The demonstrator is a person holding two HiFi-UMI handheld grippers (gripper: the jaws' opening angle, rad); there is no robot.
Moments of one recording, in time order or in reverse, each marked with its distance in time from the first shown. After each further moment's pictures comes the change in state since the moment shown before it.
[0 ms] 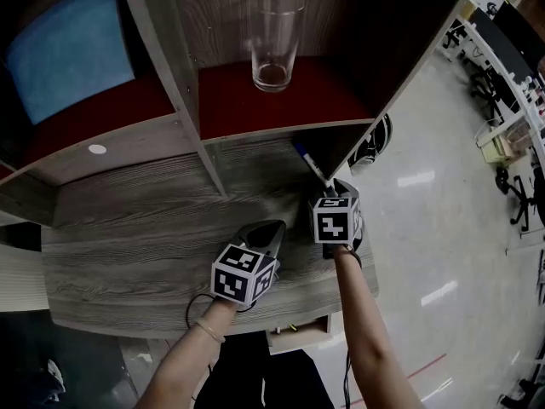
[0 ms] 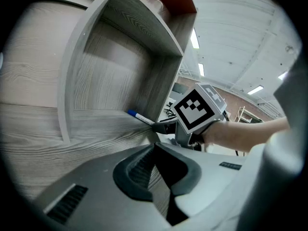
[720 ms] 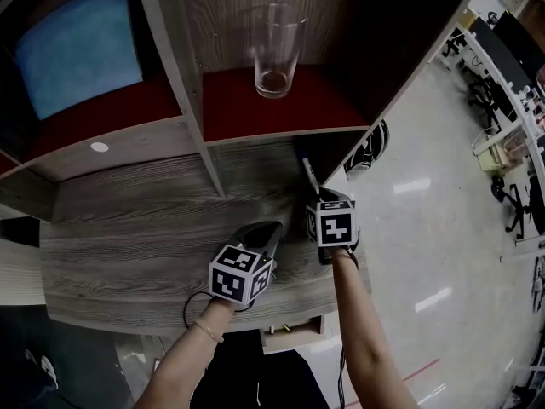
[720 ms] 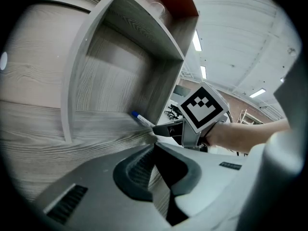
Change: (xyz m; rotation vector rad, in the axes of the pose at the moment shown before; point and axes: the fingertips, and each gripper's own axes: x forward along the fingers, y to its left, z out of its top) left arm -0.004 -0.002 0.007 -0.028 -0.021 0.016; right arm -0.011 0.019 0.002 0.057 0.037 0.142
